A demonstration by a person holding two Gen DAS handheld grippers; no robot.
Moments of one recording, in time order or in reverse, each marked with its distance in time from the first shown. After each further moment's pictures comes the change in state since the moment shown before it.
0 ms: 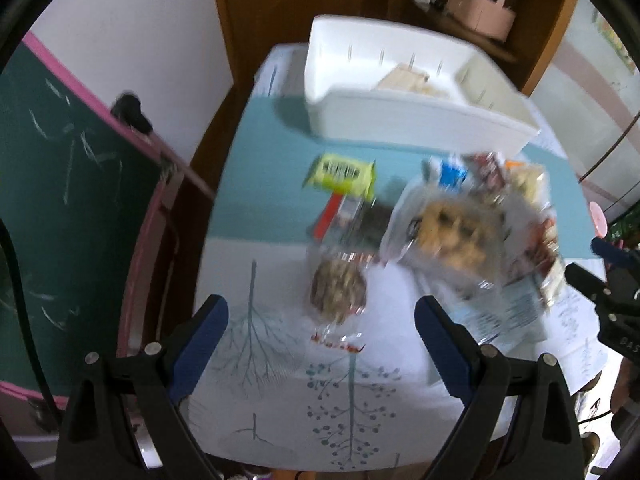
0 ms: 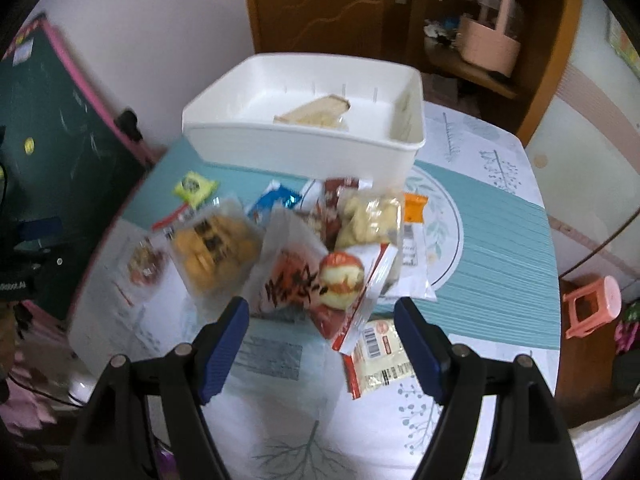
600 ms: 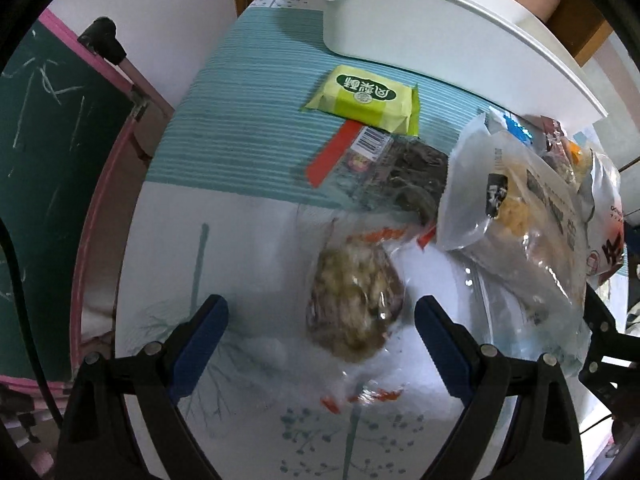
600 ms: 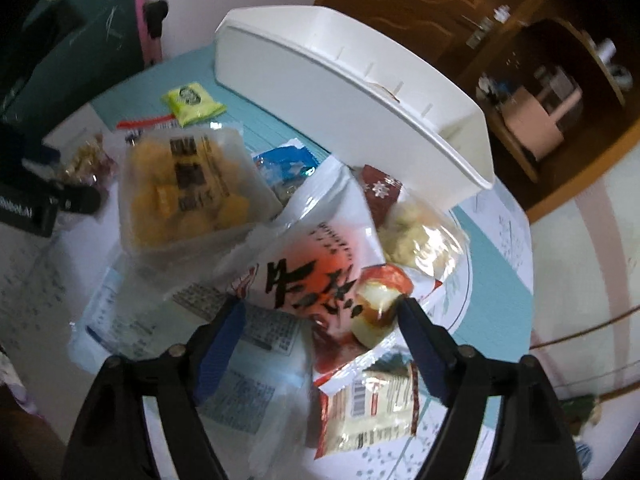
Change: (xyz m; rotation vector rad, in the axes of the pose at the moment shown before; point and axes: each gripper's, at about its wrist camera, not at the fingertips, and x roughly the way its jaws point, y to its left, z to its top) left arm 0.105 0.001 0.000 -0.086 0.132 -0.019; right arm 0.070 0.048 -0.006 -0.396 -0.001 -0.206
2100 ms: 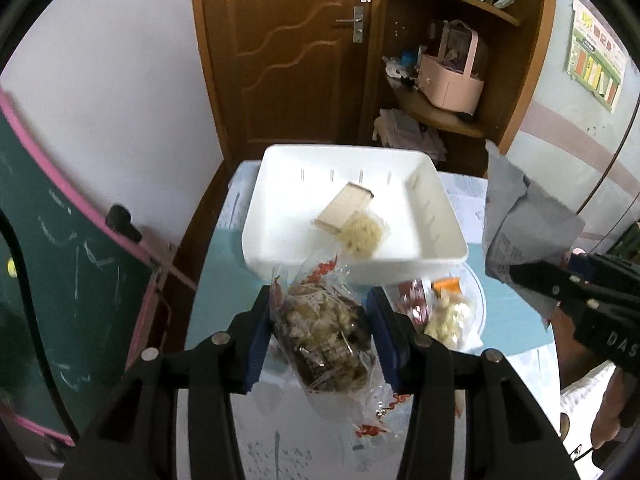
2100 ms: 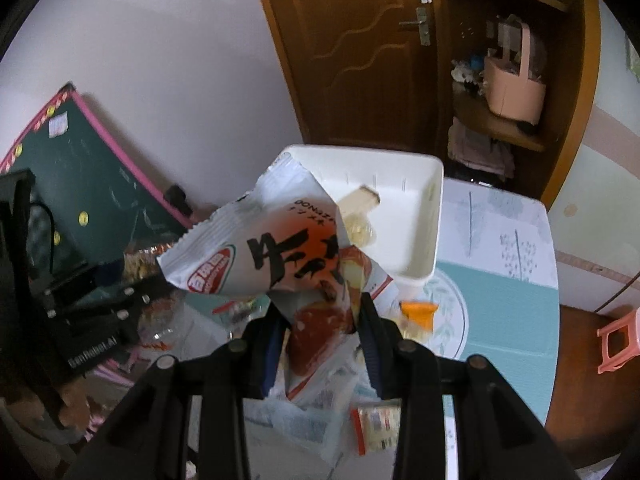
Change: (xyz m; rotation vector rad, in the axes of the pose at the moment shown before) left arm -0.221 -0.099 0.073 0.118 -0.393 -0.002; right arm -0.127 -0.158 0.070 0.488 -0.184 0.393
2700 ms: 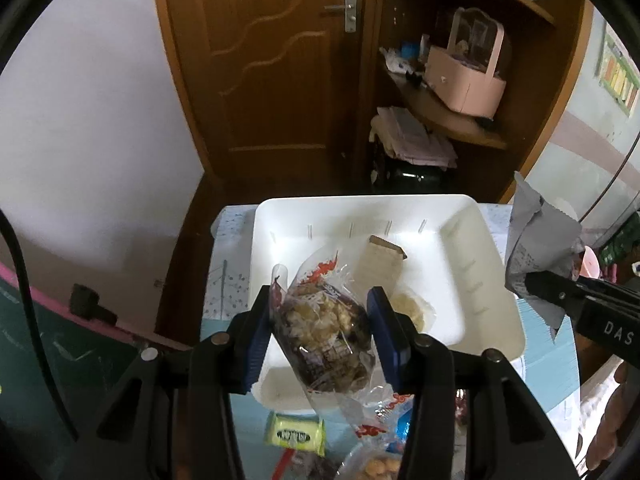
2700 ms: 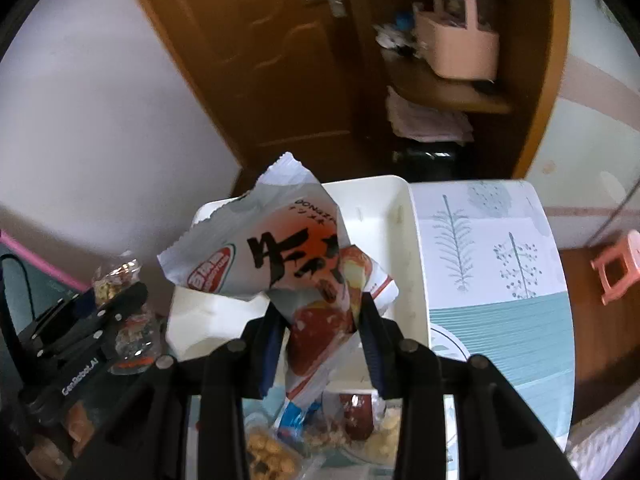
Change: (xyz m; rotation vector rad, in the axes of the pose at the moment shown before) left arm 0.138 0.039 0.129 0.071 0.061 -0.055; right arm 0.120 -0.054 0.103 0.311 0.077 -0.175
